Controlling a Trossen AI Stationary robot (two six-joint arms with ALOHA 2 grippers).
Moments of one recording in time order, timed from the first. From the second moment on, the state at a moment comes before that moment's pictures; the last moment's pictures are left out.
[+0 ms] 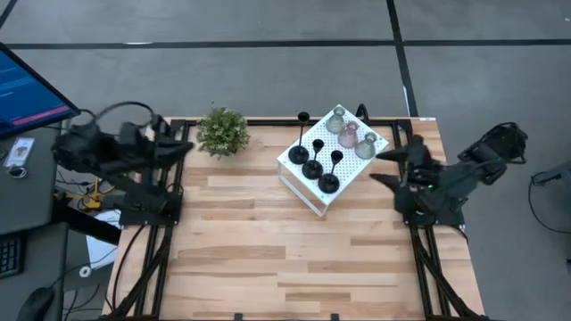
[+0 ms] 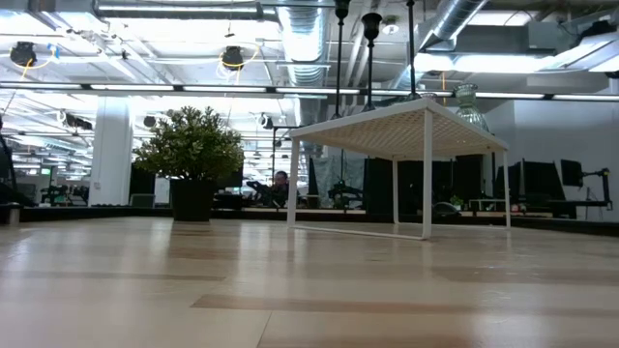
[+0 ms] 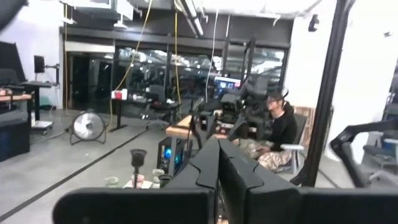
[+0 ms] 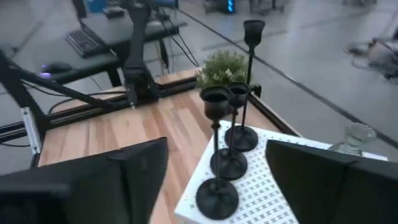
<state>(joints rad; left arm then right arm) -0.44 0.60 1.06 -0.16 -0.55 0.07 0.63 0.91 1.31 -0.96 0.92 0.54</state>
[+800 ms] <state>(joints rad) -0.44 0.46 1.05 -0.33 -0.14 0.03 0.79 0.25 0.44 0.32 0.52 -0.16</state>
